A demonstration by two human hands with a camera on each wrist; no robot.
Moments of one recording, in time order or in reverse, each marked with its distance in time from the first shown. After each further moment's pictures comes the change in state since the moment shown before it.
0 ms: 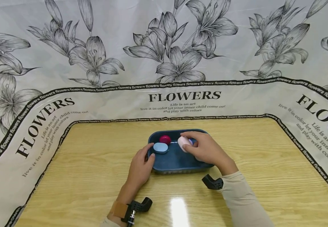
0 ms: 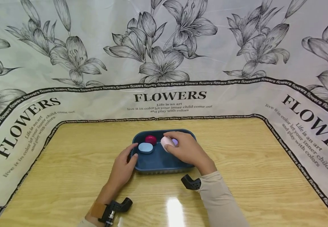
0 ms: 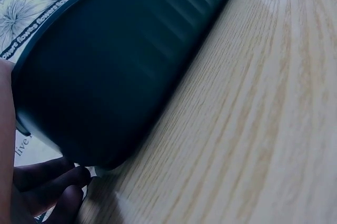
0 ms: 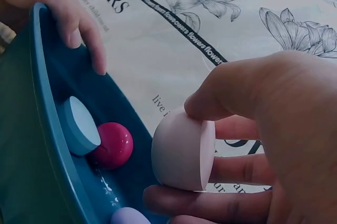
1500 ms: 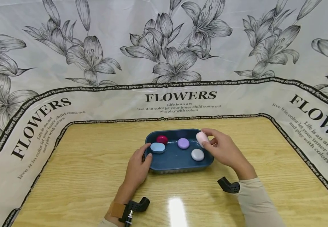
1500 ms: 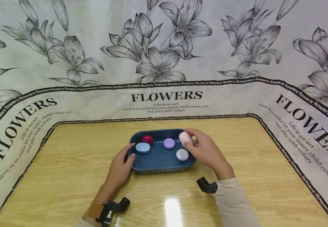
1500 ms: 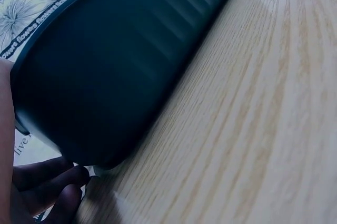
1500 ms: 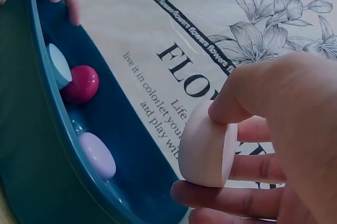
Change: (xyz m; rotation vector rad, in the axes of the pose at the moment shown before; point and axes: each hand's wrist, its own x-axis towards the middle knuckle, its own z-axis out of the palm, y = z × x) left_hand -0.002 -0.002 0.001 0.004 0.003 0.011; right_hand -0.041 0.031 -0.036 0.044 0.124 0.097
